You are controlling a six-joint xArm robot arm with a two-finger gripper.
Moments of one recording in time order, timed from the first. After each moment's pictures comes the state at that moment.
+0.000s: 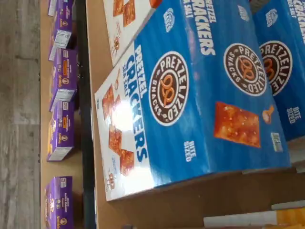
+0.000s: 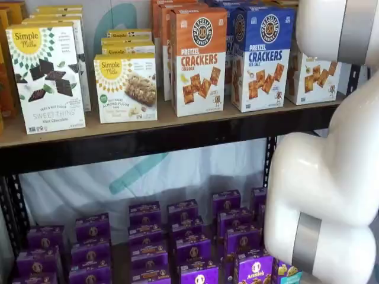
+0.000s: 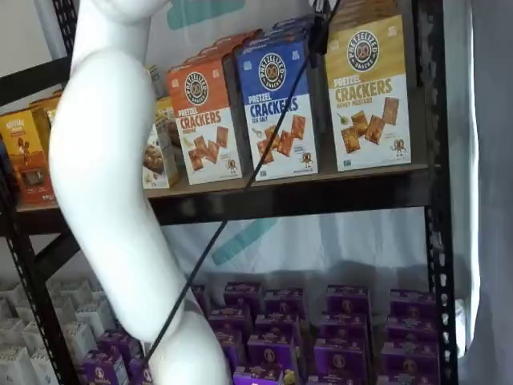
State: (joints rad) arm -0.81 -0.23 -1.68 0.59 1.74 -2.15
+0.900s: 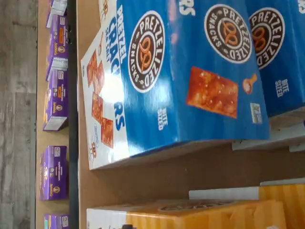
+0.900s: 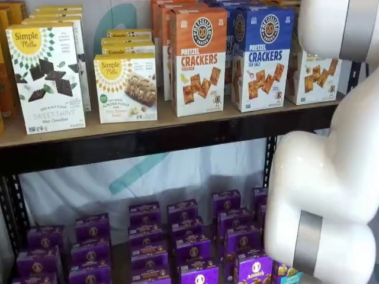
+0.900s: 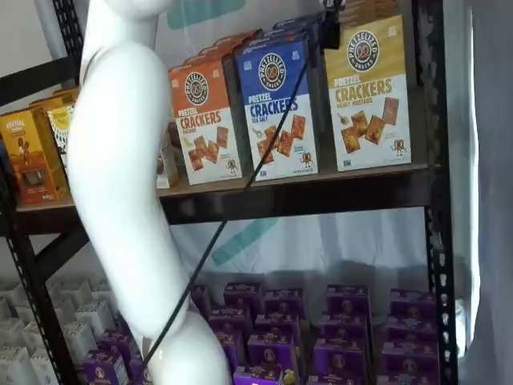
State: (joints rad) arm -0.75 -0.17 -1.75 0.50 1.68 -2.15
